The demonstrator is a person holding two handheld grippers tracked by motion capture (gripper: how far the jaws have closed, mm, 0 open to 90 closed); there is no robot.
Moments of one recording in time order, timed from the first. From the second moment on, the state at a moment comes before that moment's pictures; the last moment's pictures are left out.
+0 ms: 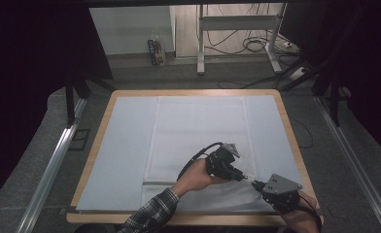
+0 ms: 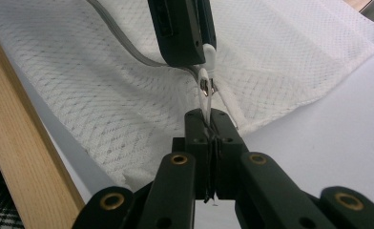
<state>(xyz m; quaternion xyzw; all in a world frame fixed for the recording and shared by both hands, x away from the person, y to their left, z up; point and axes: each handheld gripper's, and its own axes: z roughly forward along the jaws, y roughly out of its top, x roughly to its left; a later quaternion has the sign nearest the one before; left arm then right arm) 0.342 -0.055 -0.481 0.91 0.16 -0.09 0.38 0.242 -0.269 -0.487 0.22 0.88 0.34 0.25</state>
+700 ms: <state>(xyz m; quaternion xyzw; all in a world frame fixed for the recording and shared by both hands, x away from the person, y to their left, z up) 0.341 -0.058 -0.485 0.91 0.16 -0.11 0.37 0.242 -0.268 -0.488 0.22 0.89 0.33 0.25</state>
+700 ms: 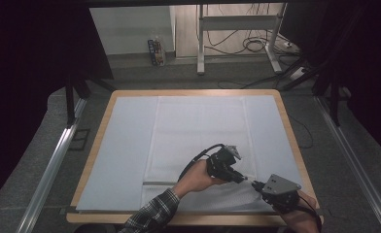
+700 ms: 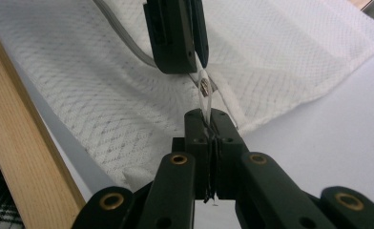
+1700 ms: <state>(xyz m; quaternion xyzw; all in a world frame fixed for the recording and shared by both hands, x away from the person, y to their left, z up) 0.347 -0.049 -0.484 0.89 0.17 -0.13 0.39 0.251 -0.275 -0.486 0.26 0.87 0.35 0.22</state>
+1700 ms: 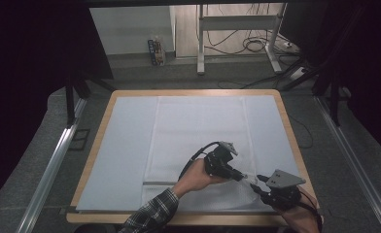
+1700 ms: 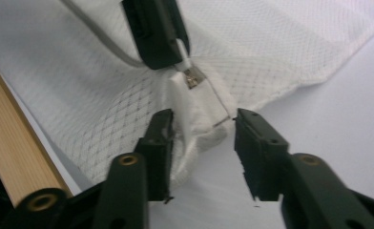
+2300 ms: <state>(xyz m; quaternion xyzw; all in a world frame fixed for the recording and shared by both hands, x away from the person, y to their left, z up) 0.349 -0.038 -0.485 0.88 0.15 -0.14 0.42 0.296 -0.286 -0.493 0.35 0.83 0.44 0.02</state>
